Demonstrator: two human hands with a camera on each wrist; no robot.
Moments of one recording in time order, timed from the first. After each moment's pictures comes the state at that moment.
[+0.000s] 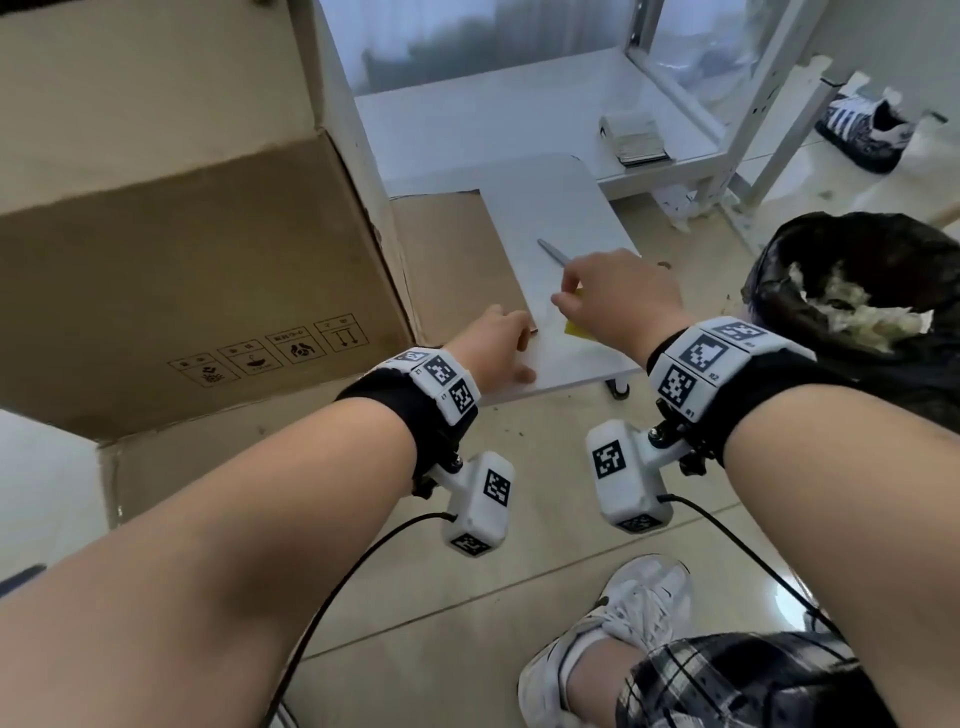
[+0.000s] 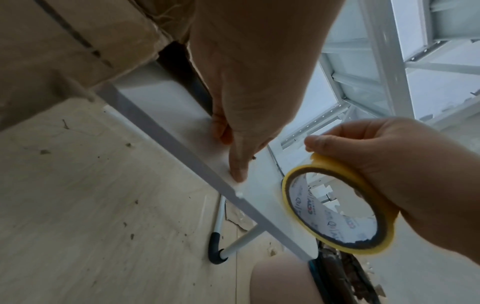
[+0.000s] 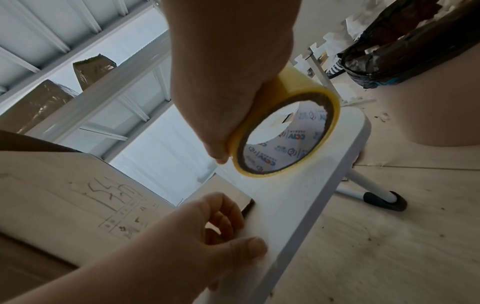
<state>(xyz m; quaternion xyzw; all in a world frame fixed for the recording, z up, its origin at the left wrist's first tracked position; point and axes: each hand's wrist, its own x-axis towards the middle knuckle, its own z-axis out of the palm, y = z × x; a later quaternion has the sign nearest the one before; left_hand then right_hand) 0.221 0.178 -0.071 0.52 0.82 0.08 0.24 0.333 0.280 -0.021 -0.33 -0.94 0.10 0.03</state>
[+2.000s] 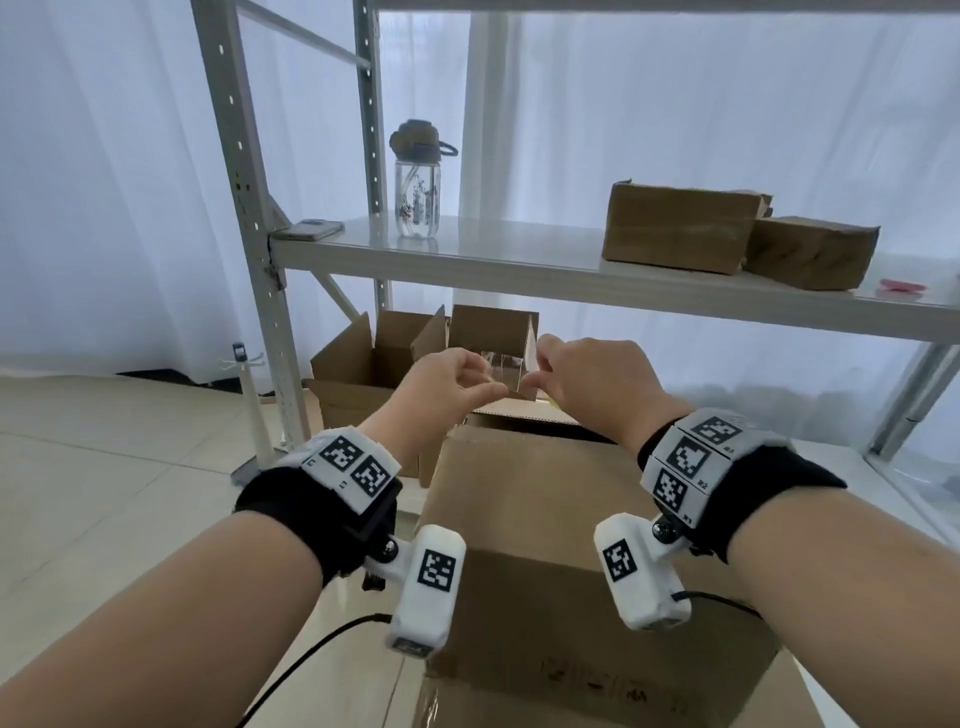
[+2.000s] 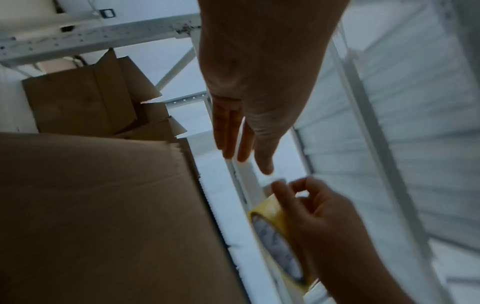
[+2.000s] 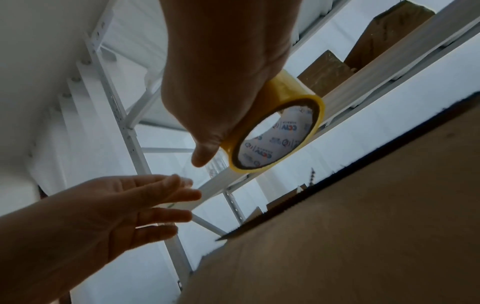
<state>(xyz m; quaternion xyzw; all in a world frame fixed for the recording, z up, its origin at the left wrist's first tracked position) -0.030 -0.100 0.208 0.30 0.84 0.45 -0.01 0.040 0.071 0.240 0.01 -0.98 -0.11 0.19</state>
